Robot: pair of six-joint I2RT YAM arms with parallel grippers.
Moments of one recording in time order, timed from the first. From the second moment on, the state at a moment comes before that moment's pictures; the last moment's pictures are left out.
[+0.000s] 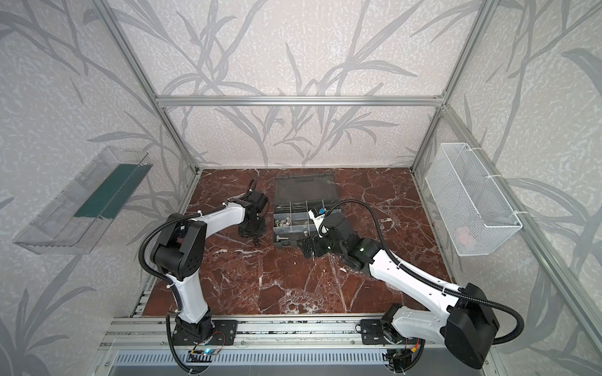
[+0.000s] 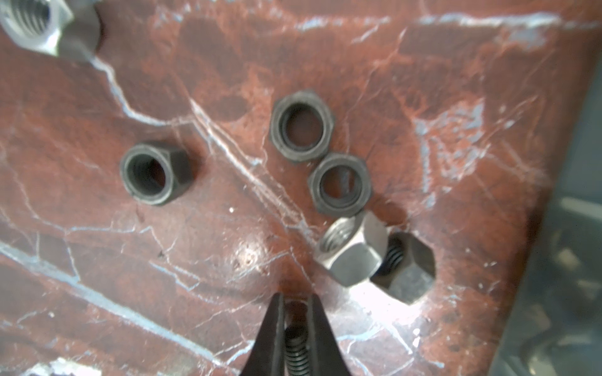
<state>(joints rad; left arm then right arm) -0.35 1.90 1.23 -0.74 -0.17 -0.51 0.77 1.19 0.83 -0.26 -0.09 0.32</state>
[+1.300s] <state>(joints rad) -0.43 1.84 1.41 -0.88 -0.18 -0.50 0.75 1.13 0.80 -0.25 -0.09 0.32</state>
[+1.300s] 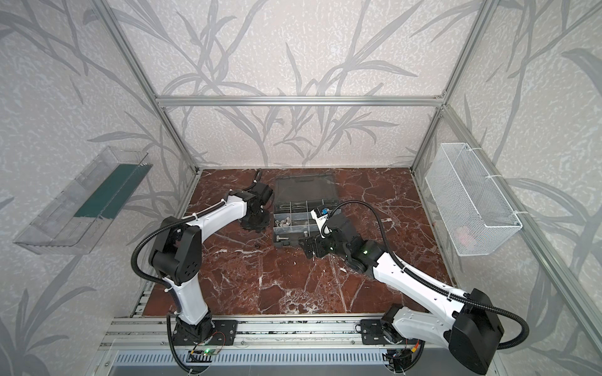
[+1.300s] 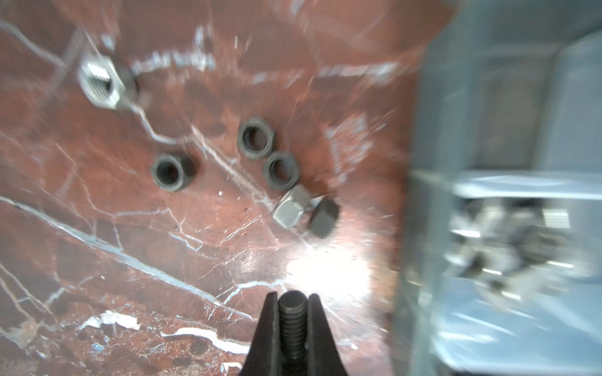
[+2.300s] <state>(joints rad) -0.82 2.15 1.84 -0.83 -0.03 -0.56 0.46 0.82 0.71 -0.41 -0.13 0.31</state>
